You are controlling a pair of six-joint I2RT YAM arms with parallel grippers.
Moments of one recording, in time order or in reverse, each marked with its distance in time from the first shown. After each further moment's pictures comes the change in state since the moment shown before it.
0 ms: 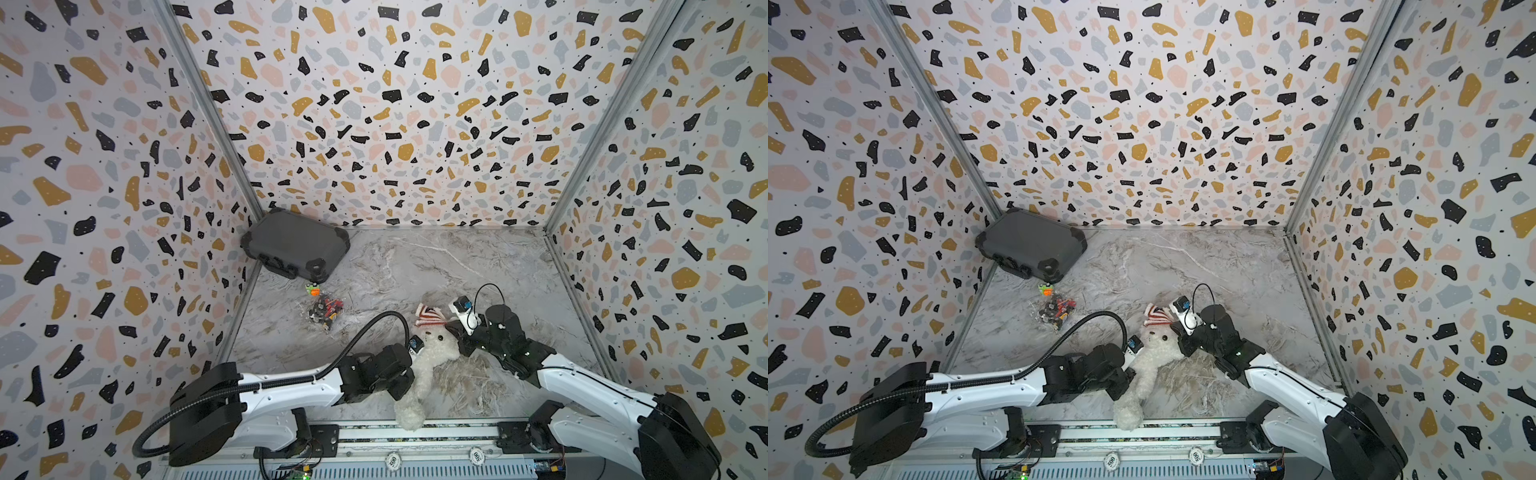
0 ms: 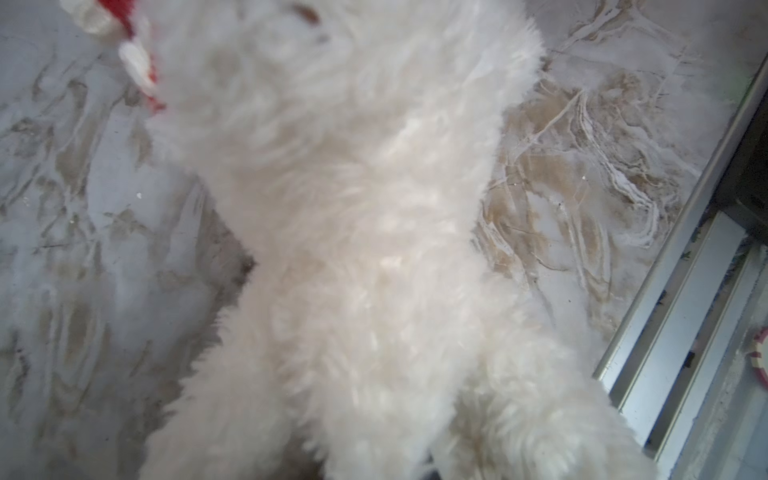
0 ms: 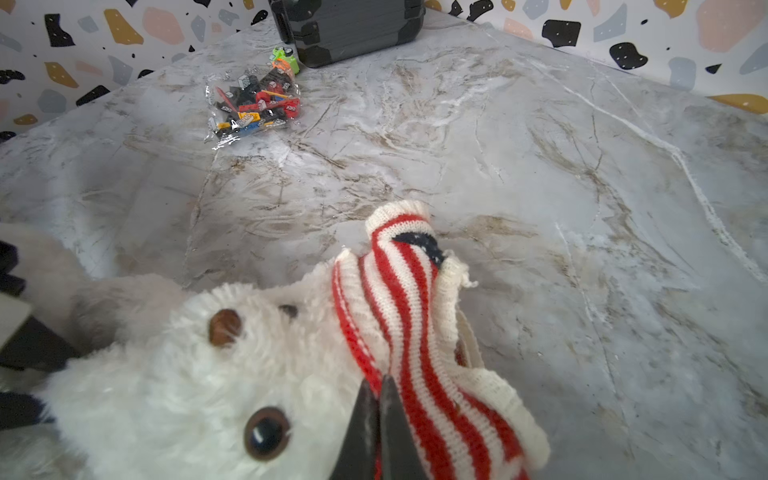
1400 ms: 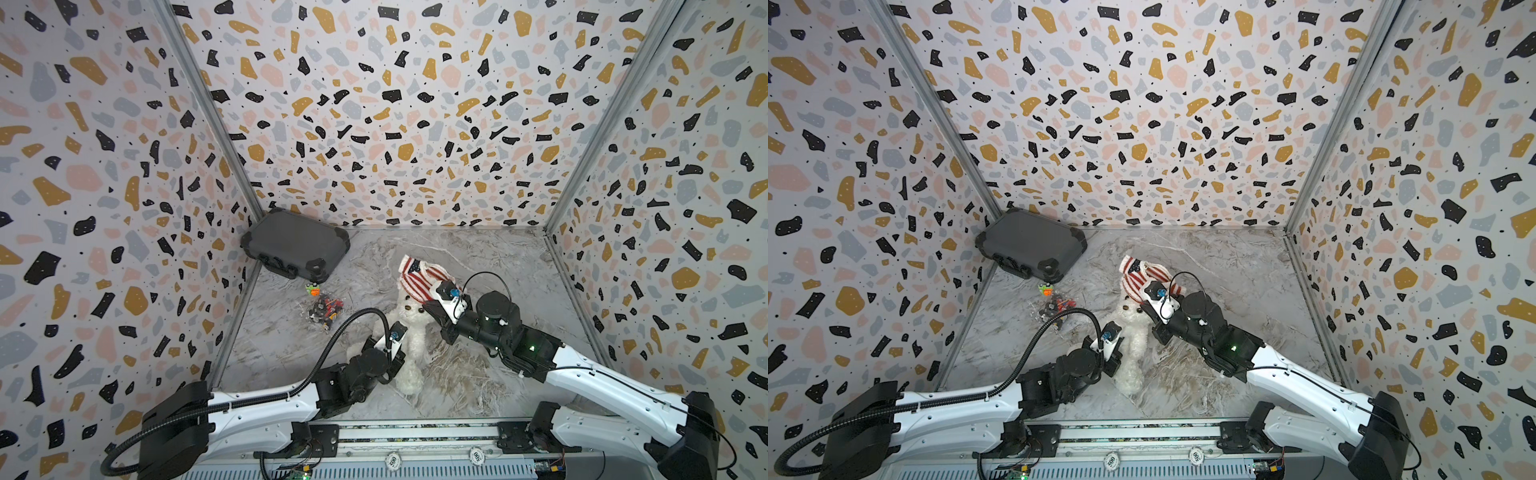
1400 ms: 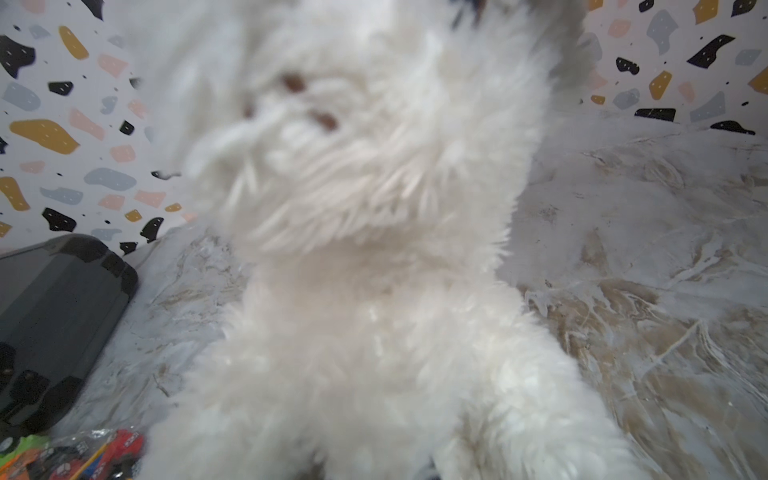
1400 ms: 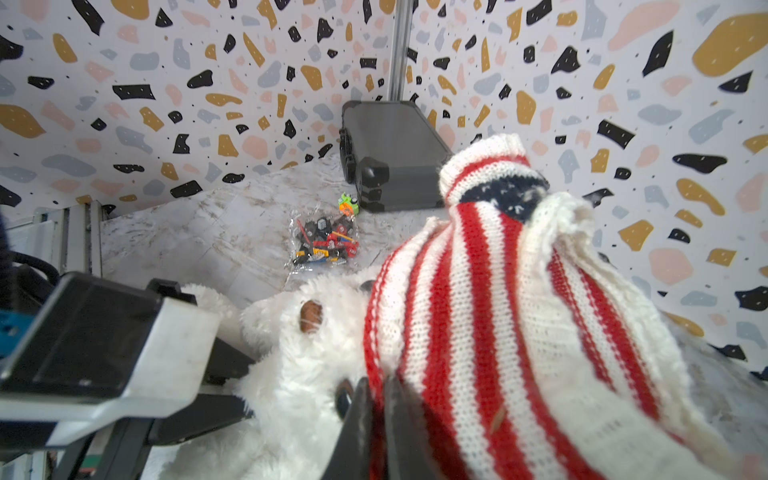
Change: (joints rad) left arm -0.027 -0.214 -0.192 0.539 -0.483 0.281; right arm 0.285 -0.022 0.379 -0.147 0.200 -0.045
